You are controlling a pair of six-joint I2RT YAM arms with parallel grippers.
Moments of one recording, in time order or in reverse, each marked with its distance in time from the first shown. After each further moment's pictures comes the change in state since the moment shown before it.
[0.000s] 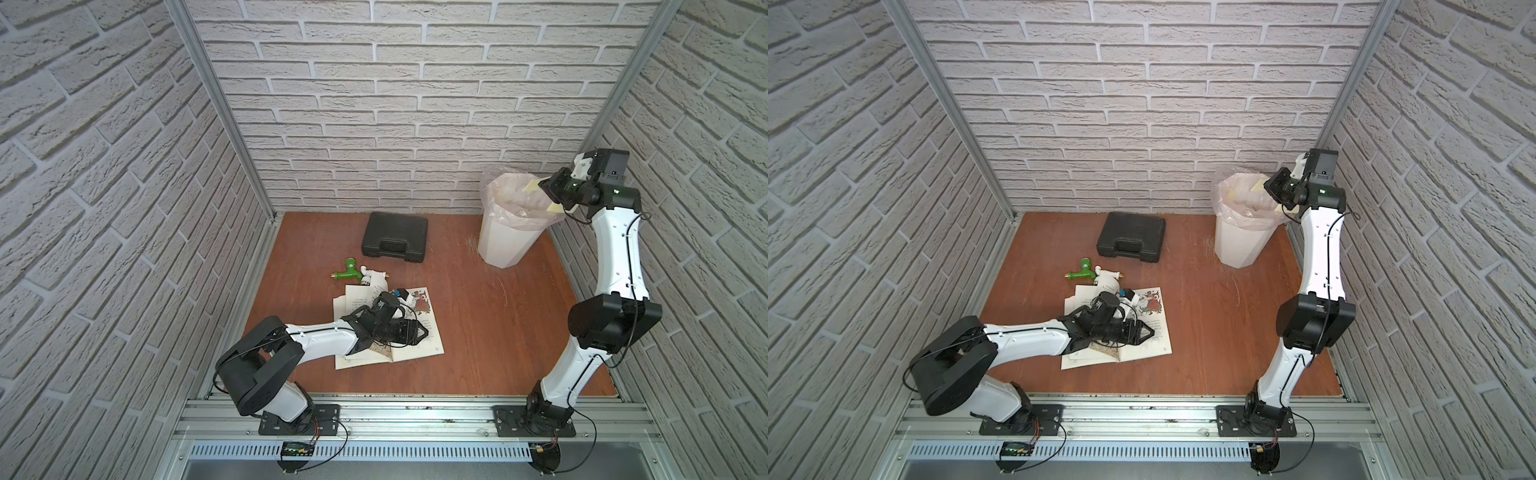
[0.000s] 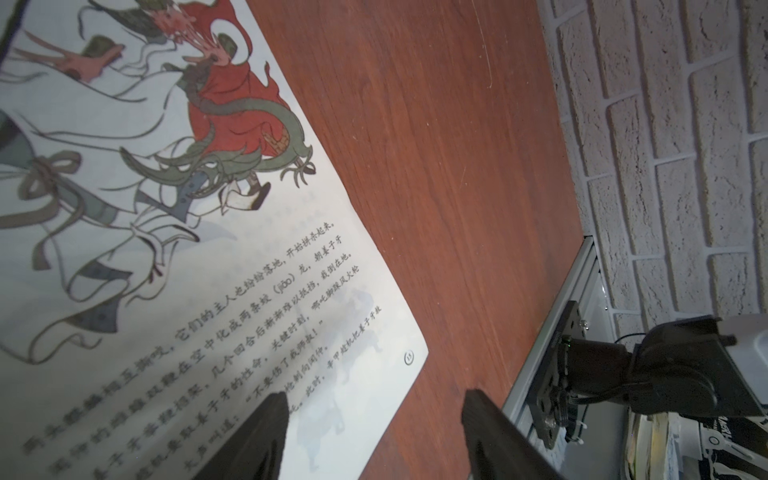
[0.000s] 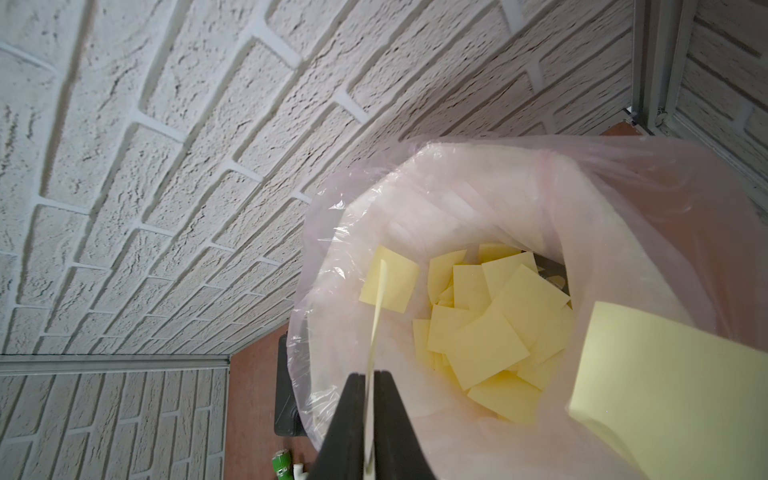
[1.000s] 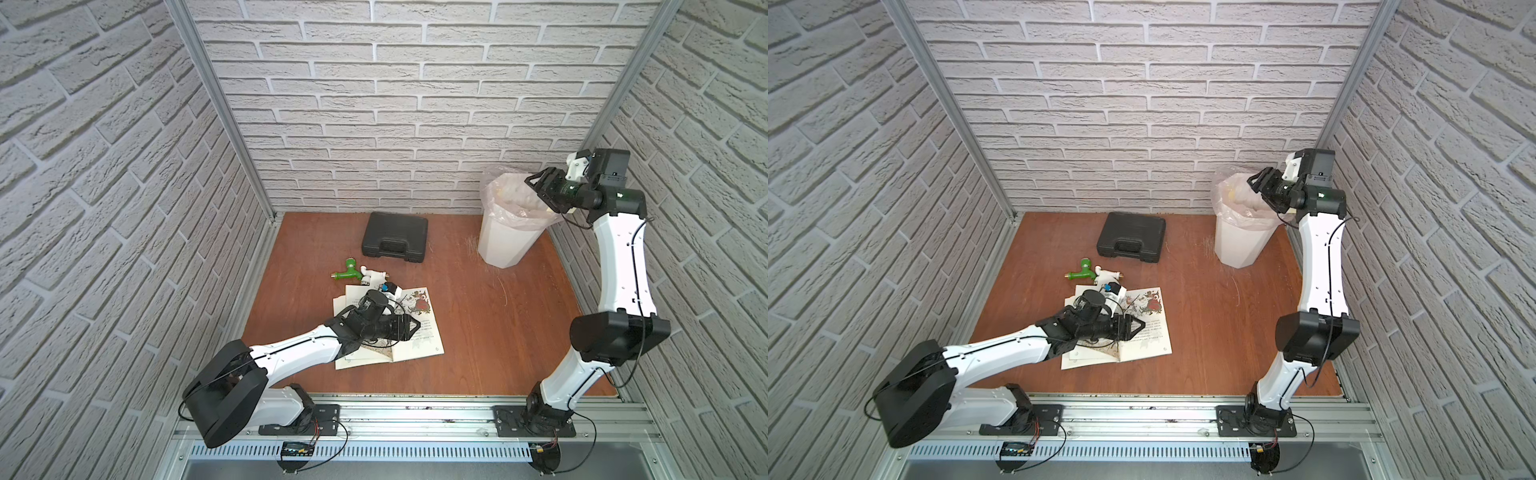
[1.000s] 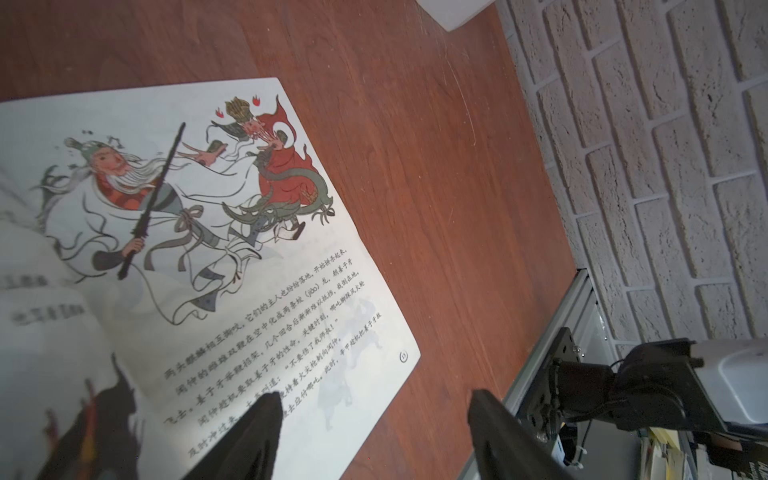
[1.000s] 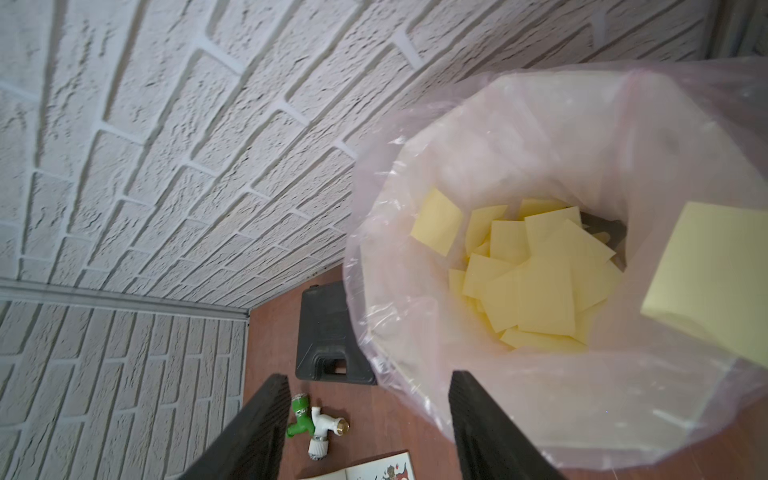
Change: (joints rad) left arm 0.041 -0.232 -0.035 -0.119 -0.095 0.009; right arm 0.082 -0.196 -0.132 -0.041 -0.049 -0.022
